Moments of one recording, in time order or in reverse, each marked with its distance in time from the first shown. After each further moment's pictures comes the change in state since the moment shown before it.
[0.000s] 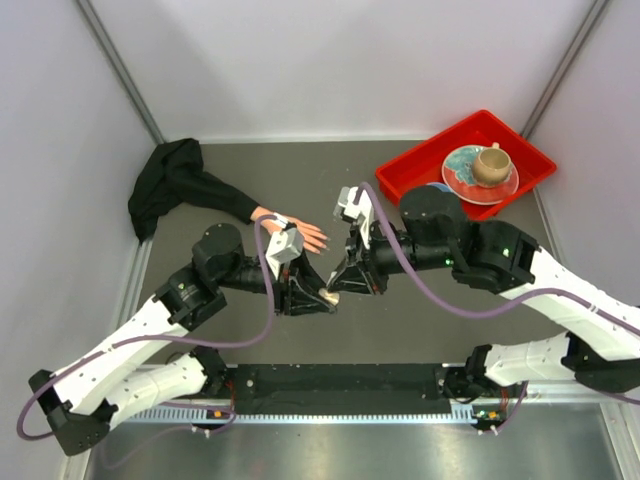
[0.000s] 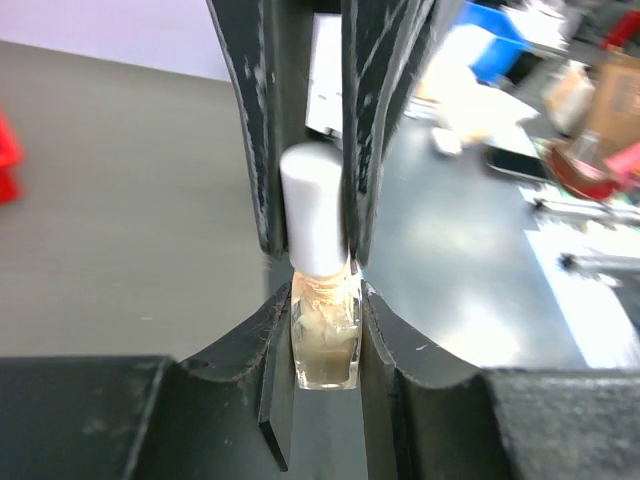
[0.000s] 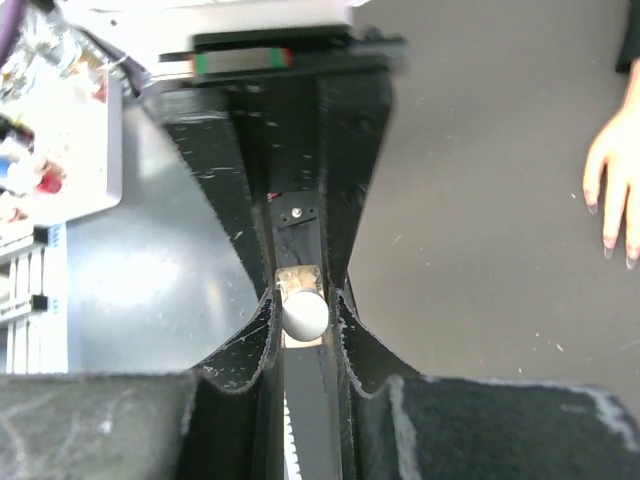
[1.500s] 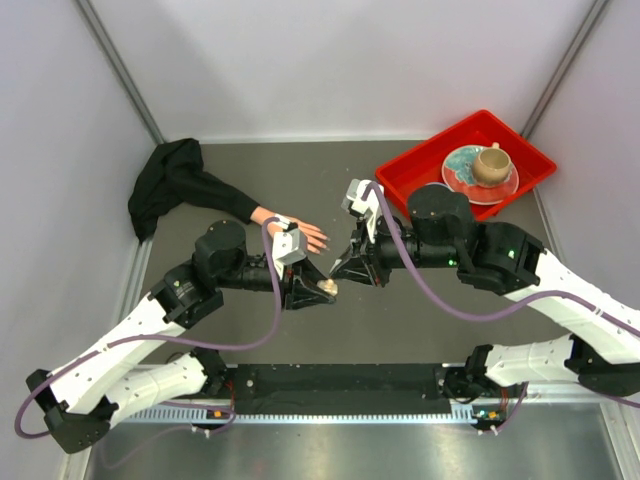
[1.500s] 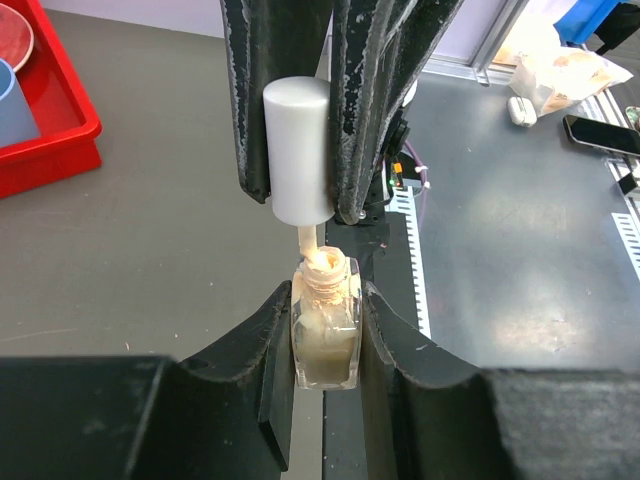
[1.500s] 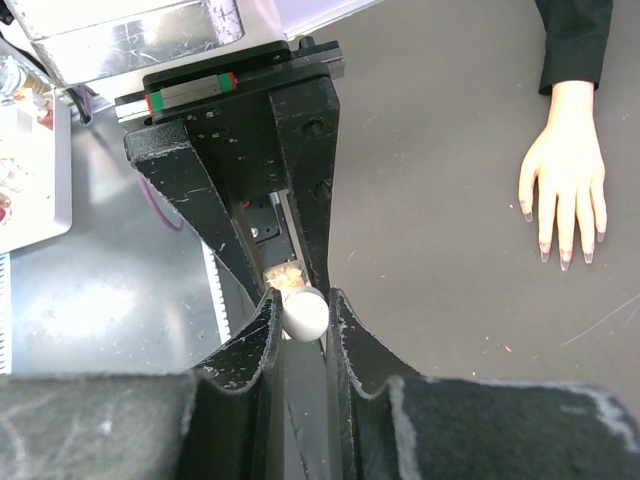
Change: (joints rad) left arm -0.008 0.029 0.069 -0.172 -0.110 0.174; right arm -0.018 -0.042 -0.041 0.045 0.064 -0.054
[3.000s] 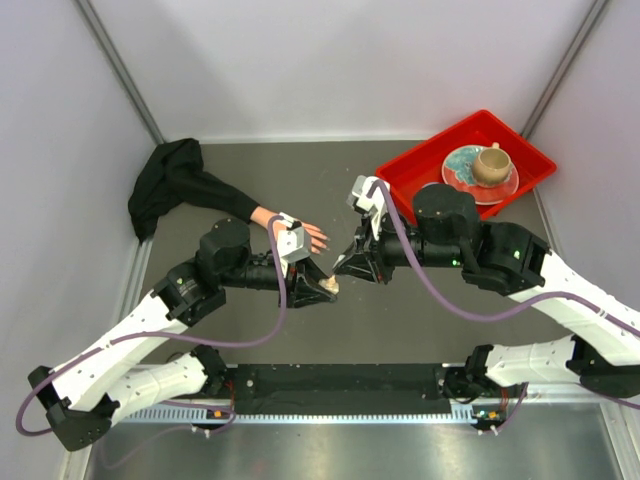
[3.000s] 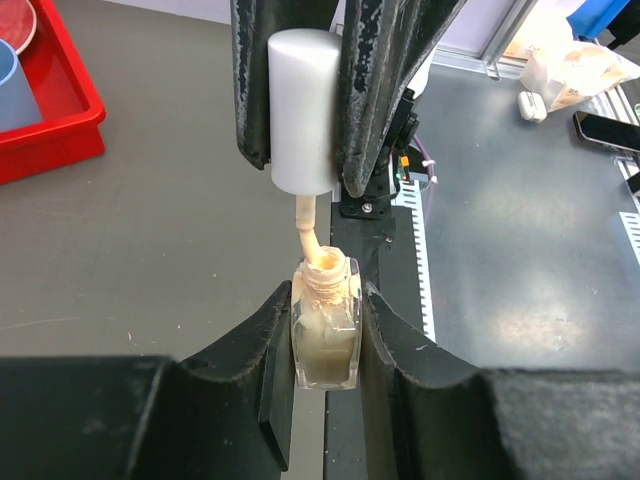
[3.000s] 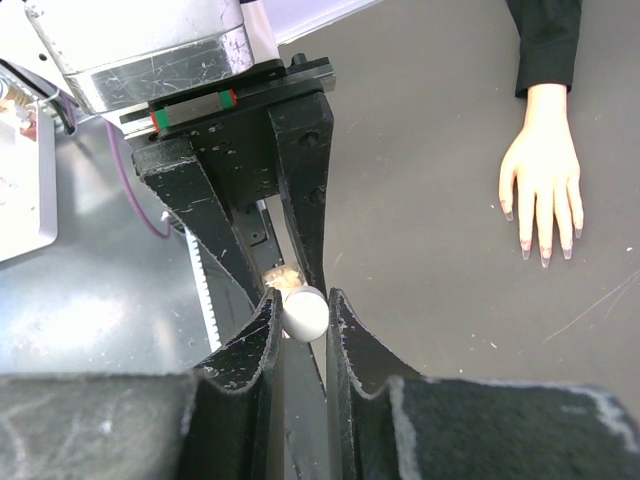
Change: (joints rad) left arm -0.001 0.021 0.009 -0.019 -0.021 0.007; right arm -0.006 -0.013 0.002 -0.002 0.032 -0.003
